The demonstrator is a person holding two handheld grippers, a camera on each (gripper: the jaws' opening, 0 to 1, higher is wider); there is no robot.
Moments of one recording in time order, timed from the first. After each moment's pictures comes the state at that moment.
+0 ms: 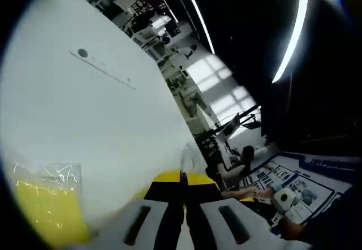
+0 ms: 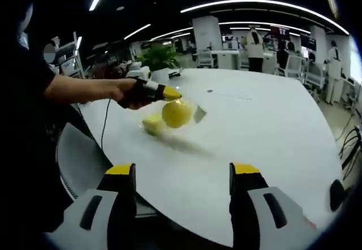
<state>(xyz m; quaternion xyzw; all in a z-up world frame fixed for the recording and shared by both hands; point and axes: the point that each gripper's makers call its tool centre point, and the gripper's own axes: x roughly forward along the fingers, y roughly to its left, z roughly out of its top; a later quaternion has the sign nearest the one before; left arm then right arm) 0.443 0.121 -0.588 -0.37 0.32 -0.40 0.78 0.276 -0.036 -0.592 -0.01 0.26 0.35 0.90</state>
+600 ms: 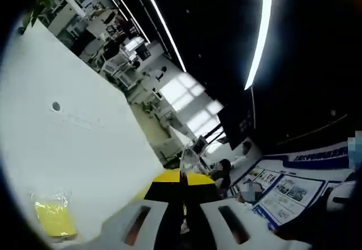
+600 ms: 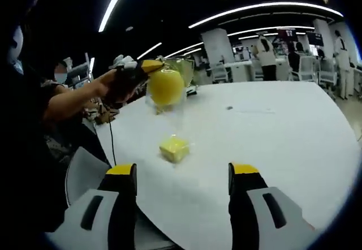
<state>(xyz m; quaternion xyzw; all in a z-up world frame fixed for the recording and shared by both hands) 0.413 0.144 -0.439 -0.39 0.21 -0.46 0.77 0.307 0.026 -0.566 0.07 0.20 0.42 0.88</state>
